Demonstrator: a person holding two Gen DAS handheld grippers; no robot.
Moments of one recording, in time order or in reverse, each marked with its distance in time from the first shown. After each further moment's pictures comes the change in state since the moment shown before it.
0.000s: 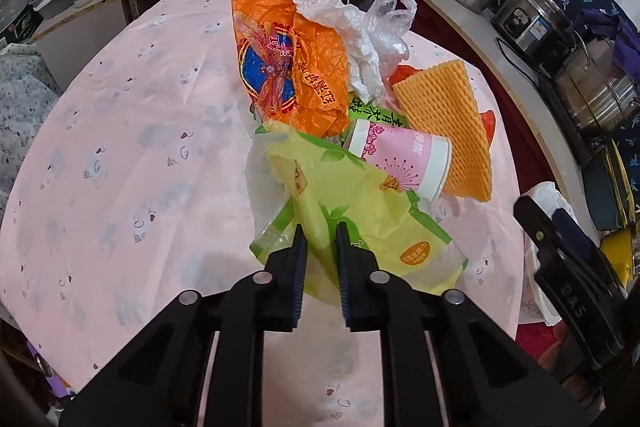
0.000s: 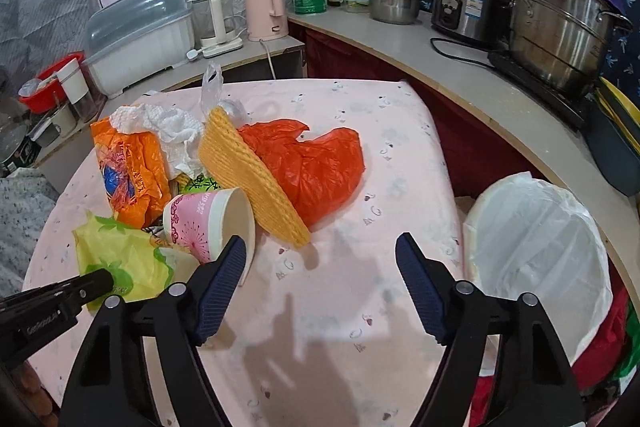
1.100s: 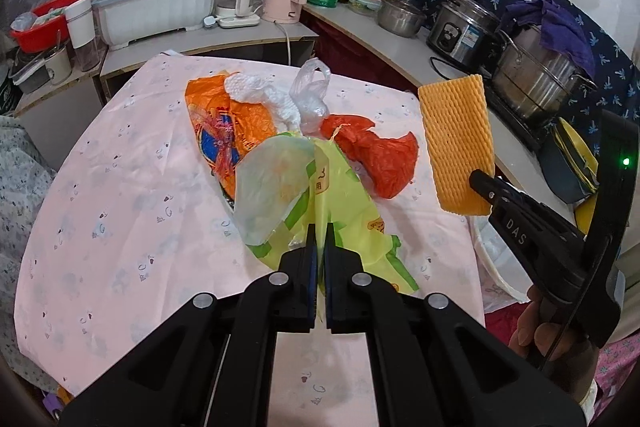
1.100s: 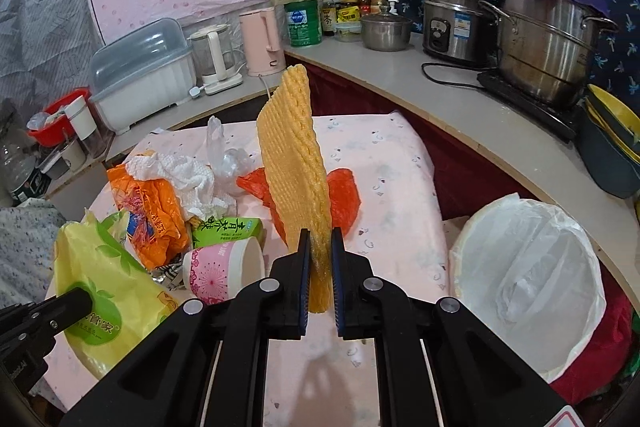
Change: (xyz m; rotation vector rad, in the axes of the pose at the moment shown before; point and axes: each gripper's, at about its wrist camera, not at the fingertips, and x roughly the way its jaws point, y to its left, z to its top) left arm -0.073 -0.046 -0.012 0.187 -0.177 -0.088; right arm -0.041 -0.021 0.010 0.064 -0.101 0.012
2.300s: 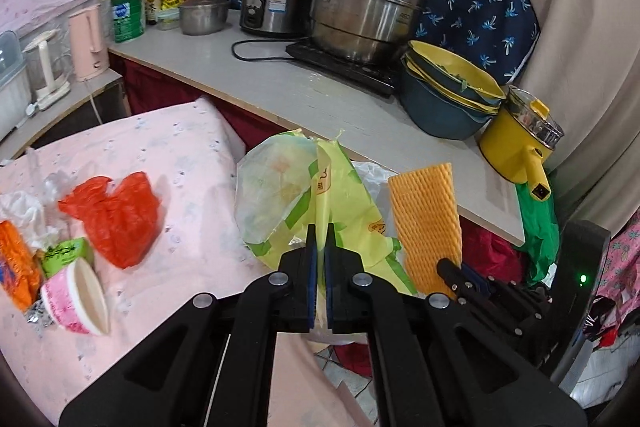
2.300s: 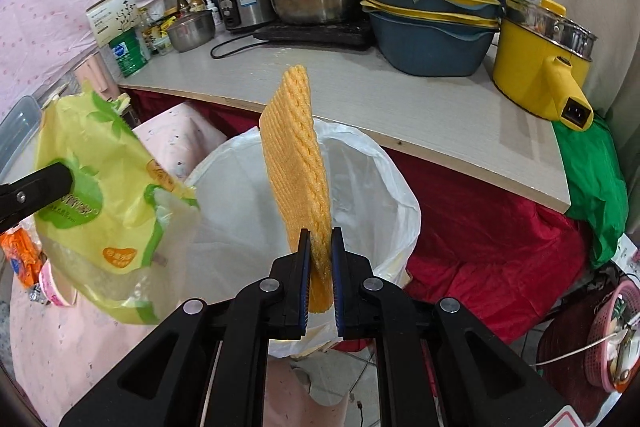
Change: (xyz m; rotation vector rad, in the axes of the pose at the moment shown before) left arm 0.081 -0.253 -0.004 0.389 0.023 -0.329; right arm -0.030 -0.230 -0.079 0.370 0.038 -0.316
